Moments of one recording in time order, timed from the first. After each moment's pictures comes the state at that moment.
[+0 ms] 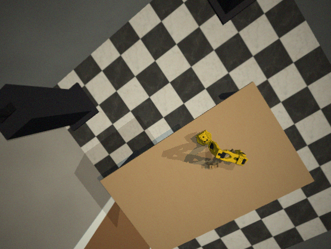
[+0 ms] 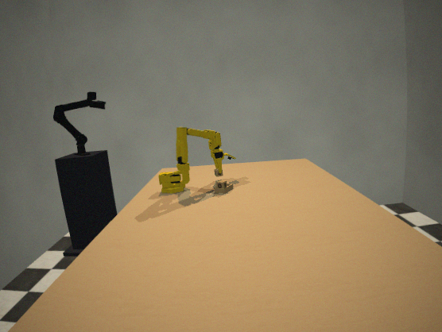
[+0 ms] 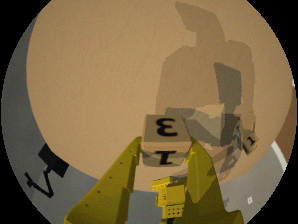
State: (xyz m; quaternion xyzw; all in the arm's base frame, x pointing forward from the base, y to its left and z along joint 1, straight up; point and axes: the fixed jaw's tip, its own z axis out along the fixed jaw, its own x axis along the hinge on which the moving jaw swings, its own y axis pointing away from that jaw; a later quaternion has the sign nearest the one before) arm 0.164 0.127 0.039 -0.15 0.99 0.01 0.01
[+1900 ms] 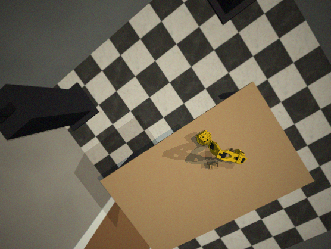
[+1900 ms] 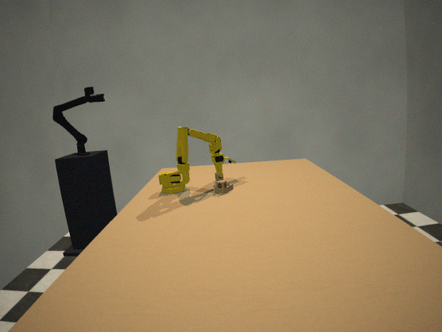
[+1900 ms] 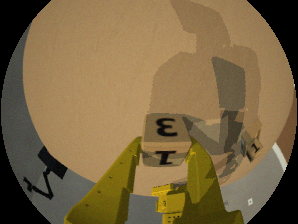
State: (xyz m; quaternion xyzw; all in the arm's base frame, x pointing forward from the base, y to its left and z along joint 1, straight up) arm 0.165 0.128 0.022 -0.15 0.99 0.01 0.02
